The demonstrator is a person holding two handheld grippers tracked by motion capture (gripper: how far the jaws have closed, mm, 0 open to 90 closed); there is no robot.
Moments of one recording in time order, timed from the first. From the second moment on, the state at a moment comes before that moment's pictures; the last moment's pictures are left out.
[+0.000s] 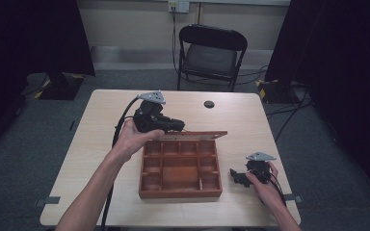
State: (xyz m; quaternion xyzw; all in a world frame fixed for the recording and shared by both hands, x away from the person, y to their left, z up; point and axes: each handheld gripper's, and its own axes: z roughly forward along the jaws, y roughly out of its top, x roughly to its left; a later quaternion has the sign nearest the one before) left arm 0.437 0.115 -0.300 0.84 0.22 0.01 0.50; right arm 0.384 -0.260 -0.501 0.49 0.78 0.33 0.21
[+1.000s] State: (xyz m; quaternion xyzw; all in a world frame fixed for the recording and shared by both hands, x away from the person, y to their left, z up) left arm 0.437 0.116 -0.301 0.83 0.22 0.01 0.50; right arm 0.384 -0.260 -0.501 0.49 0.78 0.33 0.21
